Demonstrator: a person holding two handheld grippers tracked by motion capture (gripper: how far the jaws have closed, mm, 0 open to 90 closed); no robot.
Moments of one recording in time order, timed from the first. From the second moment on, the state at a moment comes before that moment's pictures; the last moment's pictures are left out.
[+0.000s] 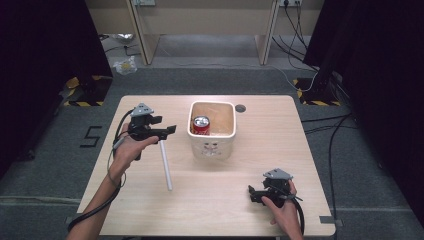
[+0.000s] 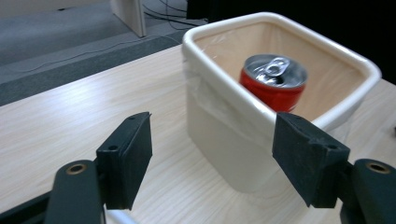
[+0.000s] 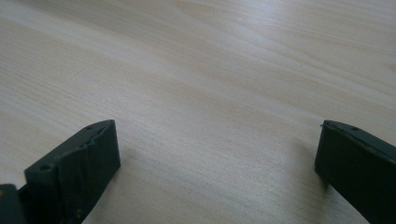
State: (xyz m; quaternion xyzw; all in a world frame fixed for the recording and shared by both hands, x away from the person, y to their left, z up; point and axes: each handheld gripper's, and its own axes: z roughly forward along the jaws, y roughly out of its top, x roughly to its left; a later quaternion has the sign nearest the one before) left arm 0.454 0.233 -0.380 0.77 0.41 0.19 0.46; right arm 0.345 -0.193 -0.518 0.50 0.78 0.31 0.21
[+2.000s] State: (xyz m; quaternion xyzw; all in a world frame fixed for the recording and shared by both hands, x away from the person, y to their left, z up) left arm 0.444 0.244 -0.510 0.80 0.47 0.17 0.34; right arm 0.345 -0.193 -0.518 0.50 0.78 0.31 0.21
